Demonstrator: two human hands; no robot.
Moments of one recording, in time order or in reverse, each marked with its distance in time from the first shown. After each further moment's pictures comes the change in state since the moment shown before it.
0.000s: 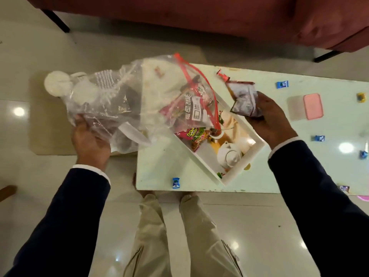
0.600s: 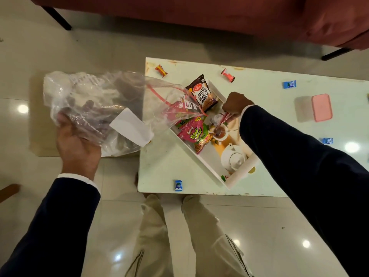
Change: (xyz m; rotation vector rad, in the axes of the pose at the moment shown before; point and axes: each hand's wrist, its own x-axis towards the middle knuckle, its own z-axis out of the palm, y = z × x) left_hand -0.008 0.019 -0.005 0.035 -0.075 0.087; right_hand 0.109 0.035 0.053 -1.612 -0.076 0.122
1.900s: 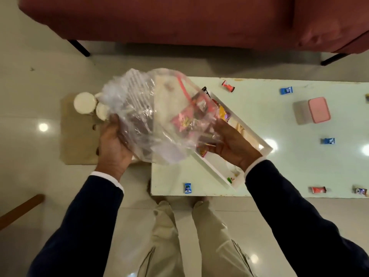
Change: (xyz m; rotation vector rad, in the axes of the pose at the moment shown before) left_hand -0.051 0.013 0.047 0.122 -0.307 0.039; right_hand -0.162 -0.005 0.051 1.456 -0.487 -0.283
